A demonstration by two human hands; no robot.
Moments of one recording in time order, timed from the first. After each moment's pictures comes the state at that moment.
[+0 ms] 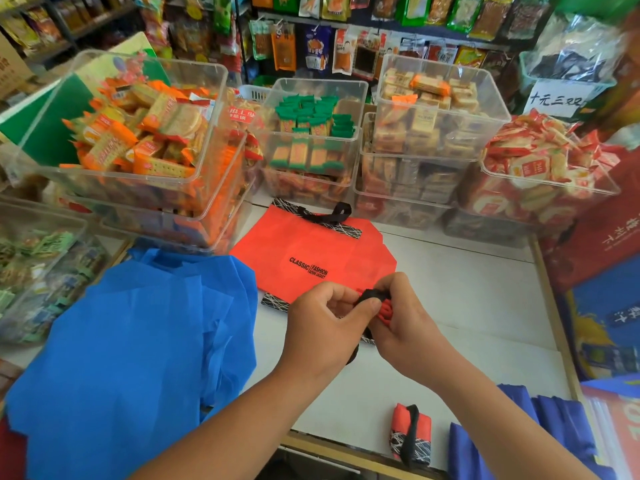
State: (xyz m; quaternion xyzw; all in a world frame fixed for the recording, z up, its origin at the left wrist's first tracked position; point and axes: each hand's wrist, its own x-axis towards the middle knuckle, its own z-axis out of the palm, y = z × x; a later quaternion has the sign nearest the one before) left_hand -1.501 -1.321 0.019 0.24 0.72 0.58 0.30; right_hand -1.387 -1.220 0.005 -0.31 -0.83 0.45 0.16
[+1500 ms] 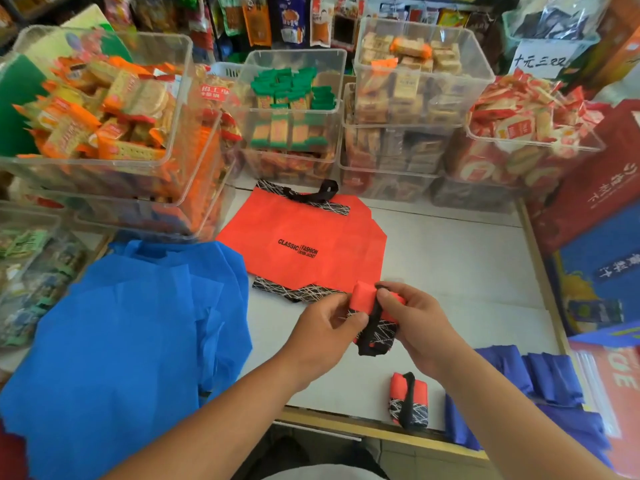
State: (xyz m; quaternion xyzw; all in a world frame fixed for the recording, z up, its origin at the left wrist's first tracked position) left_hand -1.497 -1.332 -0.053 0.31 0.63 0.51 0.50; right_hand -1.358 -1.217 -0.046 -0.48 -0.46 0.72 0.19
